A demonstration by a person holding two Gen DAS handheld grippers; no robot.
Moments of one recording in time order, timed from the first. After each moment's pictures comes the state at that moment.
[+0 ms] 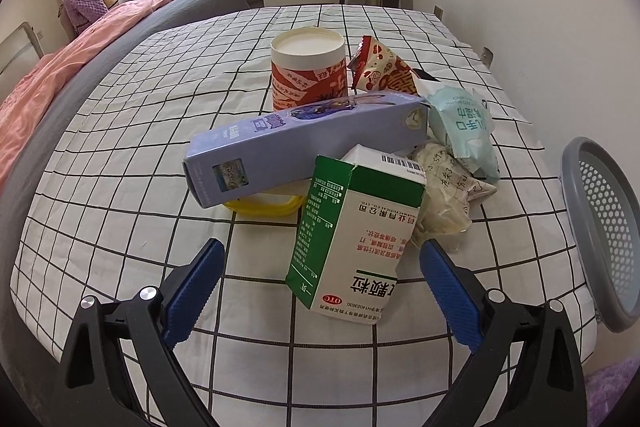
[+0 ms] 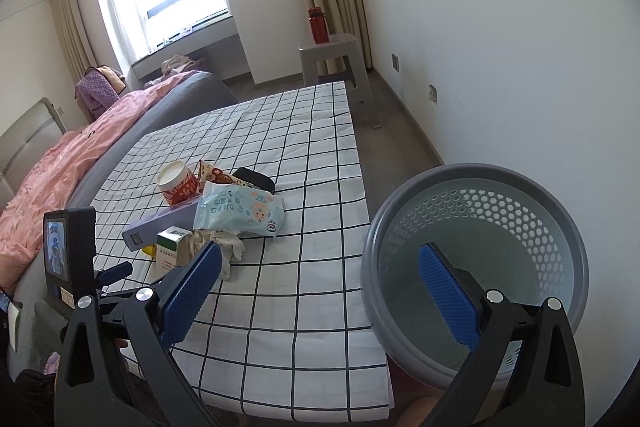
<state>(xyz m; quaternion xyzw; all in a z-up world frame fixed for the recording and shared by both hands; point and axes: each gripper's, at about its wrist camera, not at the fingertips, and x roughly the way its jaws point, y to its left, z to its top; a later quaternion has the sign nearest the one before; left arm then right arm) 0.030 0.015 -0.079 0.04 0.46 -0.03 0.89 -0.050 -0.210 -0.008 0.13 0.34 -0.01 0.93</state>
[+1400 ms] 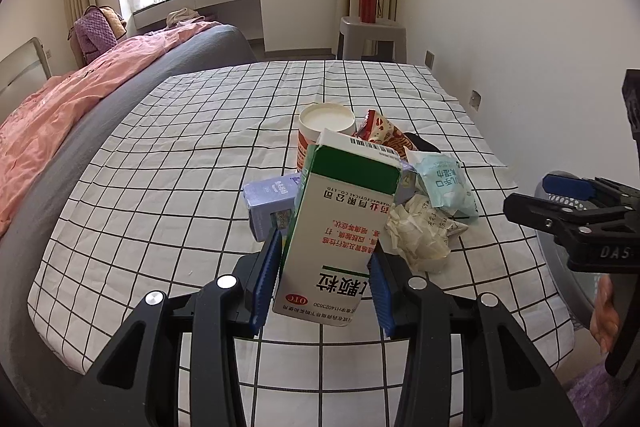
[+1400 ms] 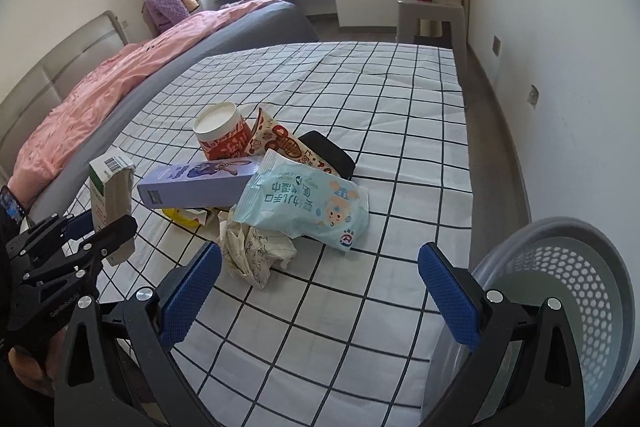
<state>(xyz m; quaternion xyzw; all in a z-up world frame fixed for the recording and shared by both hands) -0.001 0.037 -0.028 0.03 0.39 -0.05 0.92 0.058 -0.158 -0.043 0.02 0.42 0.16 0.89</state>
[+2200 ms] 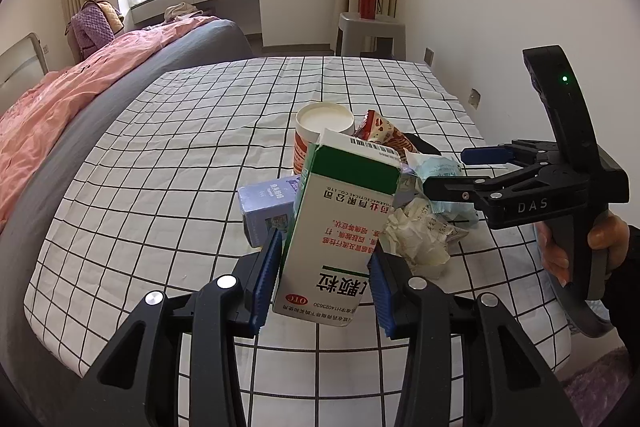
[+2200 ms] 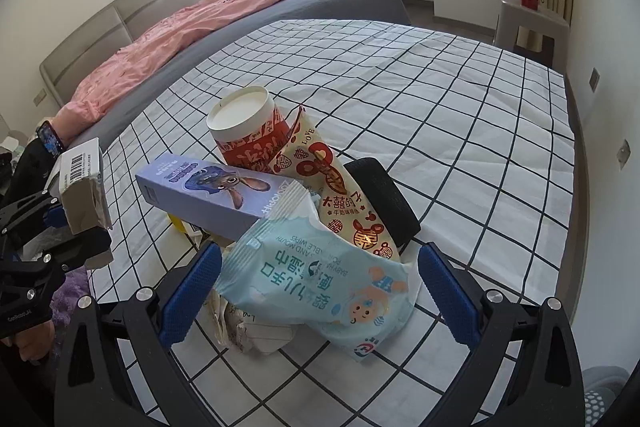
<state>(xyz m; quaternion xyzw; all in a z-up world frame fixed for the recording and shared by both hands) 0.011 0.041 -0.029 0.02 0.40 -0.05 0.92 0.142 -0.131 -0.074 -0.02 0.44 0.32 0.84</state>
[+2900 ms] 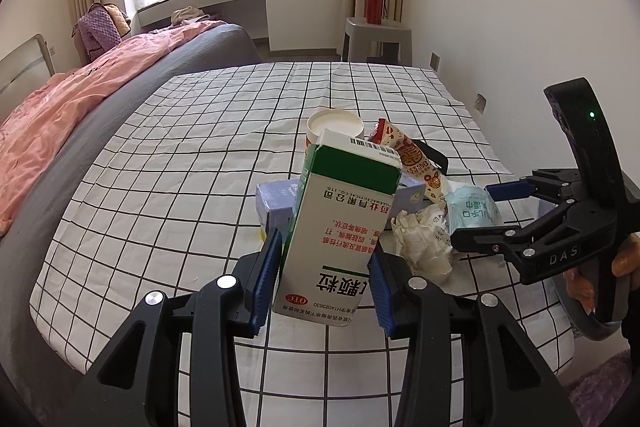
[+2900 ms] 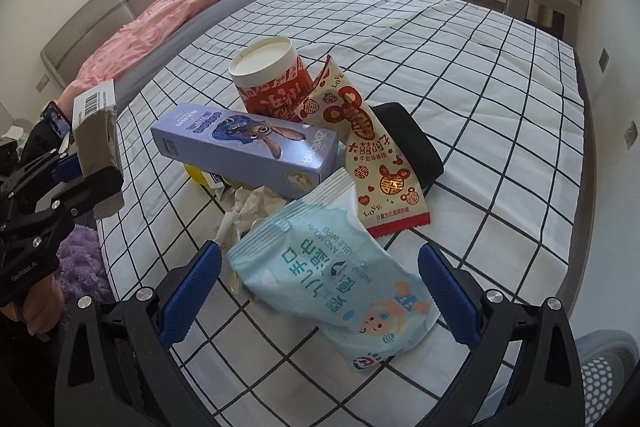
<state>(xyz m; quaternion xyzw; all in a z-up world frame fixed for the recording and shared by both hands) 0.007 0.043 -0.024 0.03 0.39 -0.04 0.92 0.105 -0.132 -0.078 -0.04 0.49 0.31 0.81</state>
